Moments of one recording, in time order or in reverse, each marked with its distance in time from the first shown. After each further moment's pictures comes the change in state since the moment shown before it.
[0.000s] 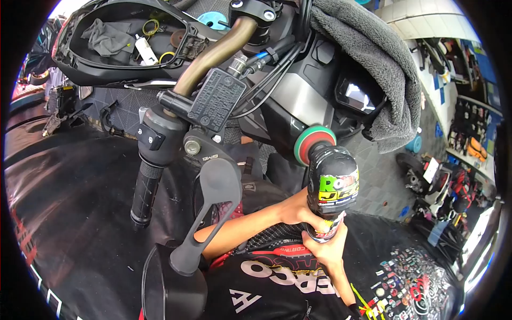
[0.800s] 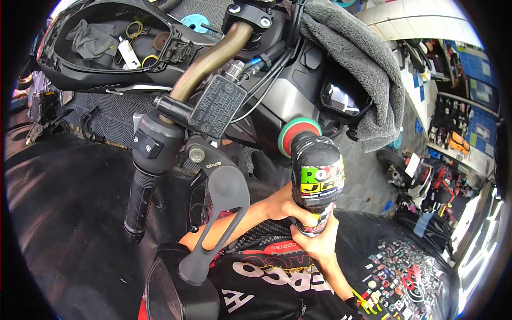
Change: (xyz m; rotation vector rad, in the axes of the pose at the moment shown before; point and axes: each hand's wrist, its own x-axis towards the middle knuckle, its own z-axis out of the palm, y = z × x) left_hand 0.000 0.017 -0.003 -0.051 -0.013 0.047; right_hand 0.011 -0.021 0.008 -0.105 0.045 -0.121
